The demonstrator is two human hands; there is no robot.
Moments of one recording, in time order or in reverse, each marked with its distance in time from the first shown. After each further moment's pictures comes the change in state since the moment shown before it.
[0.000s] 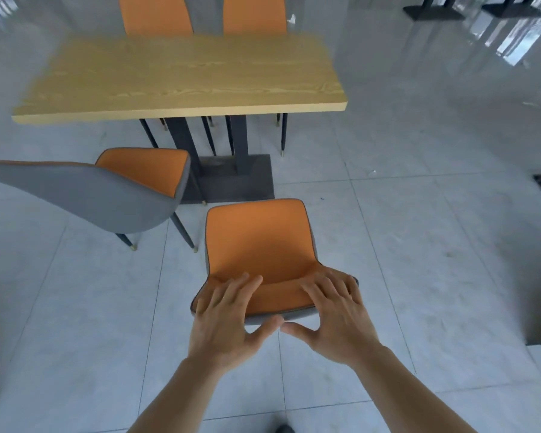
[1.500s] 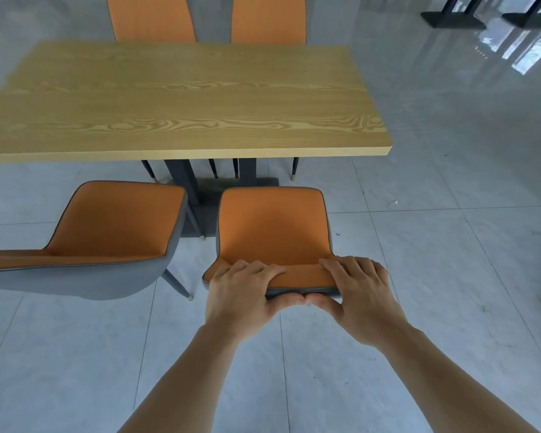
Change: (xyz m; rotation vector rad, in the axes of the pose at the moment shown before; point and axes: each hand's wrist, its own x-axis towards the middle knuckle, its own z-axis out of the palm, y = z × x) left_hand 0.324 -0.068 -0.048 0.111 0.157 0.152; right_hand 0.310 0.053 -0.049 -0.099 0.083 0.026
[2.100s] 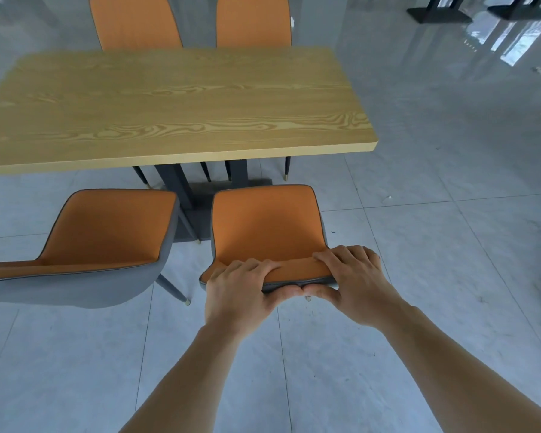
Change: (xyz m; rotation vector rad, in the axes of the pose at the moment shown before) left_hand 0.007 0.025 0.002 0.007 -0.018 -0.064; right_hand 0.010 0.027 -0.007 -0.019 -0.065 -0.045
